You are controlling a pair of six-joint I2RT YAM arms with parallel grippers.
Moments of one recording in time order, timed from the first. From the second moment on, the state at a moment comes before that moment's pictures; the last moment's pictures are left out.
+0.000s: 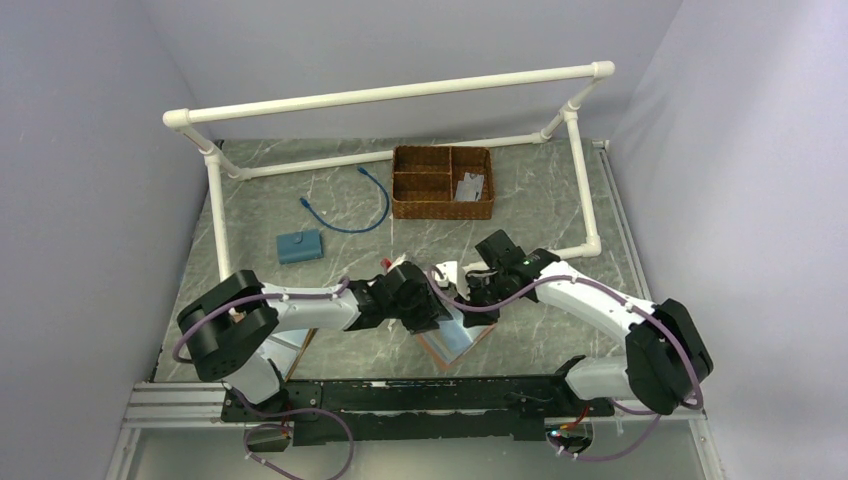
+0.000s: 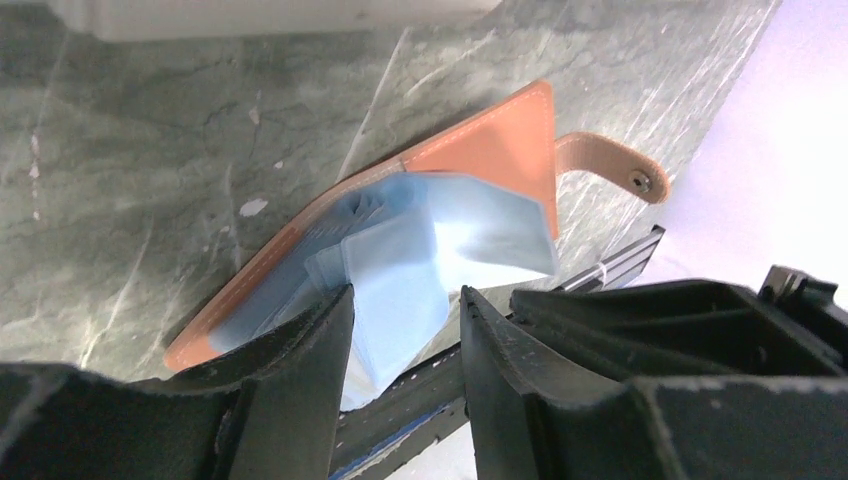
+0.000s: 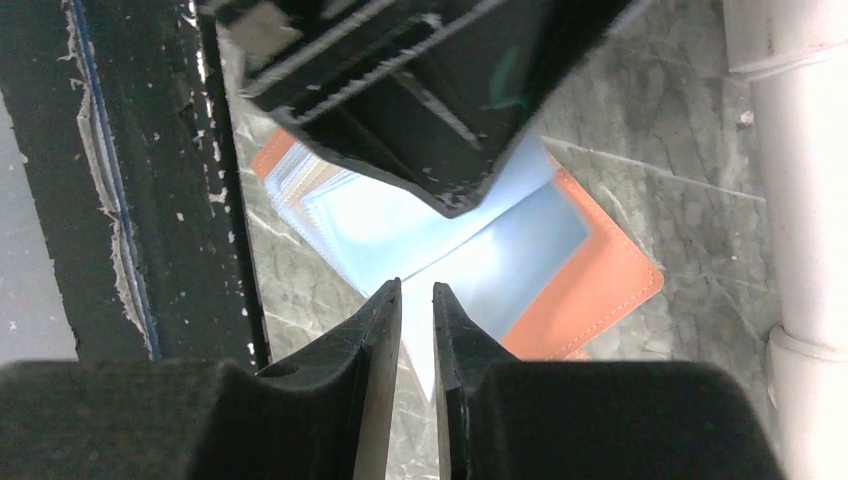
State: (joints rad) left arm -1.01 1.57 0.74 0.03 0.04 -1.39; right arm 0.63 1.30 0.77 -0.66 -0.59 -0.67
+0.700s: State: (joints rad) left arm -0.99 1.70 0.73 0.37 0.08 -1.40; right arm 0.63 1.15 0.75 -0.81 -0.78 -0.94
